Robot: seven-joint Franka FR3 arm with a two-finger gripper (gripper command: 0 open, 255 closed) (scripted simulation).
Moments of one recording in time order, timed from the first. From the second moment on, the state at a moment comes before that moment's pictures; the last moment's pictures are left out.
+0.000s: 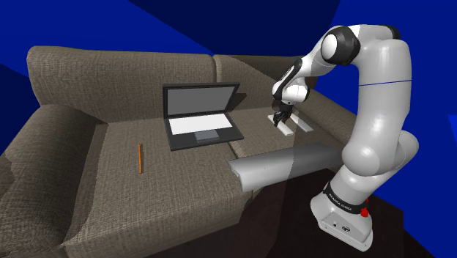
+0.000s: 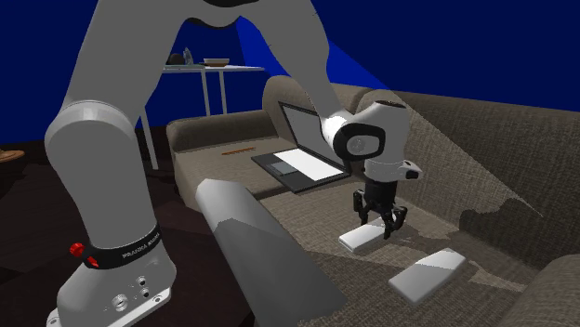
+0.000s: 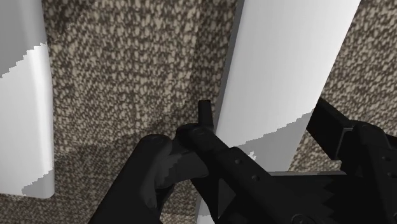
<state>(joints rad) -0.42 0.52 -0.31 -2.11 0.29 2.62 -0.64</state>
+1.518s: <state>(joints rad) -0.37 0.36 -0.38 -2.12 0.20 2.48 -0.58</state>
